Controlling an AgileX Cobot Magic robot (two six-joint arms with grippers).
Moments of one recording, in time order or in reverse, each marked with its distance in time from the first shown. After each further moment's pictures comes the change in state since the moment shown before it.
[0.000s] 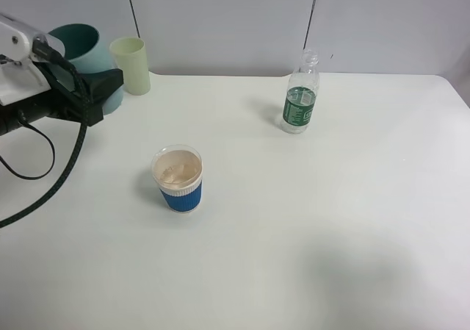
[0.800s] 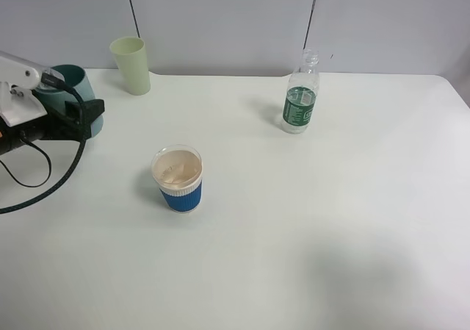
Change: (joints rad) left arm 0.193 0.324 0.001 0.039 -0.168 0.092; right arm 0.000 0.000 0.000 0.000 0.000 0.000
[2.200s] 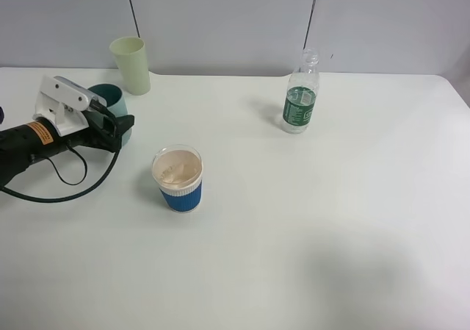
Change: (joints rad) left arm 0.000 0.404 -0.218 0.065 -0.162 0.100; right arm 0.000 0.000 0.000 0.000 0.000 0.000
